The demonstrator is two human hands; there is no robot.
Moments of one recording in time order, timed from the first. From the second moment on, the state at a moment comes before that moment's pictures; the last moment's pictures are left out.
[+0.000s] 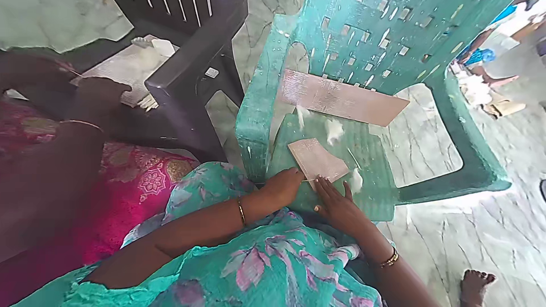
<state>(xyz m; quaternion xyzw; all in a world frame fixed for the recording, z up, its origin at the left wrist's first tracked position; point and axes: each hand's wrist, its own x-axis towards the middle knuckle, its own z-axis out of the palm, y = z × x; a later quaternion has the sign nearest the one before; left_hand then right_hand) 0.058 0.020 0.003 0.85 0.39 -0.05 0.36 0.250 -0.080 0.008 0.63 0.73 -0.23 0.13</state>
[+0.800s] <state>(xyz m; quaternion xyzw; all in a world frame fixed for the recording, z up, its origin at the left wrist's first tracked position) 0.055 0.020 -0.007 0.86 0.39 -0.02 0.32 0.243 -0.086 0.013 0.62 0.73 -0.24 0.12</state>
